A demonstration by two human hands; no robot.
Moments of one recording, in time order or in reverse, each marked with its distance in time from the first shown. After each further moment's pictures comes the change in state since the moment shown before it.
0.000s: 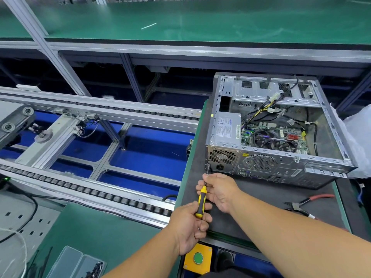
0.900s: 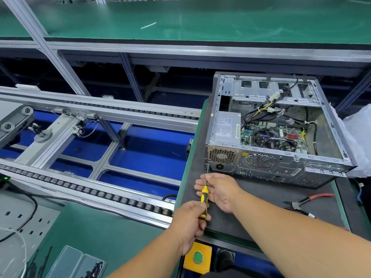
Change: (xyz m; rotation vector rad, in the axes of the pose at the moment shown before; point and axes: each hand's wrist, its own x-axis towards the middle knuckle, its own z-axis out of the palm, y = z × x) left_hand 0.007 -0.008 0.003 0.191 0.131 0.143; right_hand -0.003 -0.003 -0.004 -0.032 -0.065 0.034
